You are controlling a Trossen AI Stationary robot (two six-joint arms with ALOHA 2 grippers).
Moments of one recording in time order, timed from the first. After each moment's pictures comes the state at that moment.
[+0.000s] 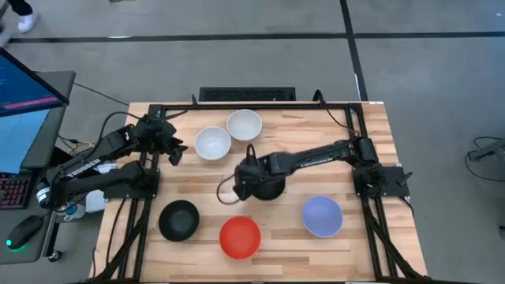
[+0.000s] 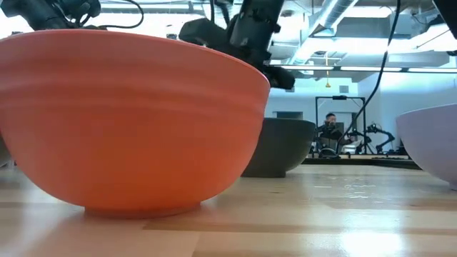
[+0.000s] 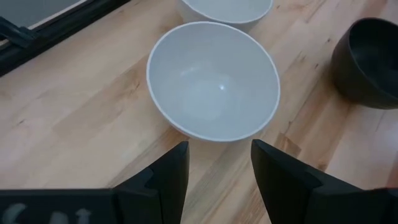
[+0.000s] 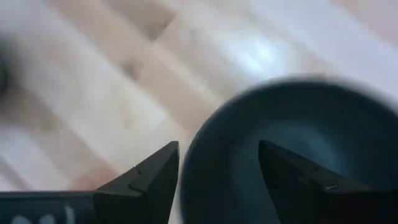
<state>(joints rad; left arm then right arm) 0.61 0.60 0.62 -0.80 0.09 -0.20 0.11 2.07 1.73 -0.89 0.15 0.92</state>
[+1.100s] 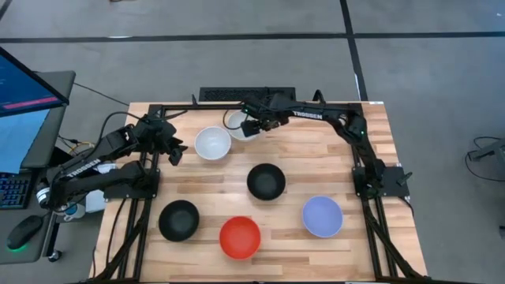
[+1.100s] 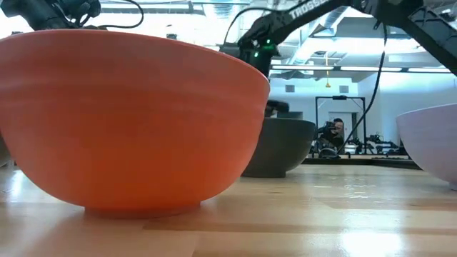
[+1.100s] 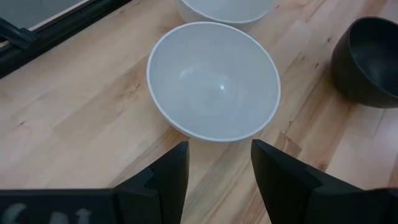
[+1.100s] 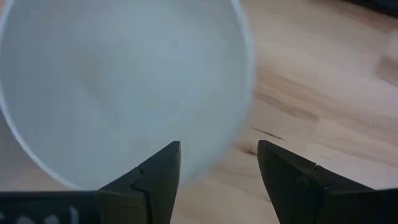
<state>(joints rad) 0.61 0.60 0.62 -0.80 0.09 -0.20 -0.39 2.18 1.86 -0.97 0.11 0.73</state>
